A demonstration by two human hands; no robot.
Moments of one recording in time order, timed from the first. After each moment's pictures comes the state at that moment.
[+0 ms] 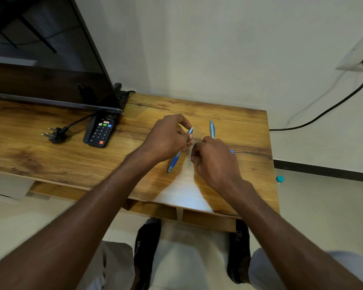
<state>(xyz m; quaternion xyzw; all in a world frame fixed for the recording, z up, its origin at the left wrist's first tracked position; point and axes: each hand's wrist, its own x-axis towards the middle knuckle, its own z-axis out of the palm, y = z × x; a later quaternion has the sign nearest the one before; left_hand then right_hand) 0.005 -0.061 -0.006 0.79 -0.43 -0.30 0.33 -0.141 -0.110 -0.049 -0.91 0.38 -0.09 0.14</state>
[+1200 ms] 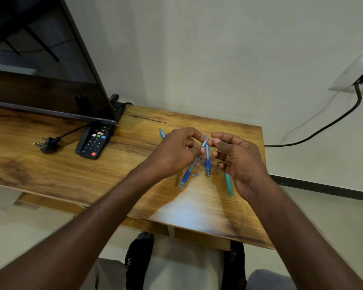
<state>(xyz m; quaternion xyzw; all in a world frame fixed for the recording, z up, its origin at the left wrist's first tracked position) -0.016 -0.075 -0.001 0.71 -0.44 -0.38 0.40 -0.168 -0.155 -0.009 -0.46 0.48 -0.29 0.69</state>
